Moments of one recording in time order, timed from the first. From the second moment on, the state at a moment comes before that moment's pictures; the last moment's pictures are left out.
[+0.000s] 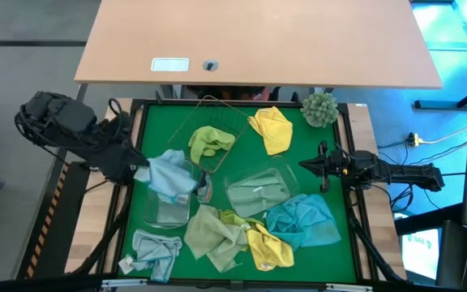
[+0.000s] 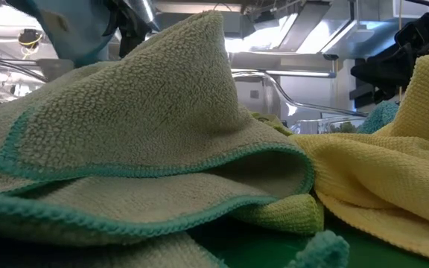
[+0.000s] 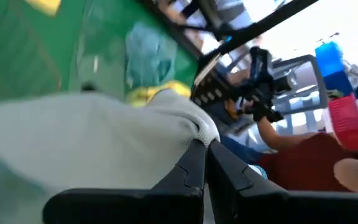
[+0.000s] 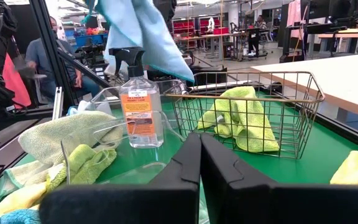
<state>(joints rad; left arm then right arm) -0.33 1.01 1.72 -1.25 -0.03 -1.04 -0.01 0.02 0.01 0.03 0.04 0.10</state>
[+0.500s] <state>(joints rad) -0.36 1.04 1.69 -1.55 -0.08 -1.38 -0.01 0.02 0.01 0.03 0.04 0.10</state>
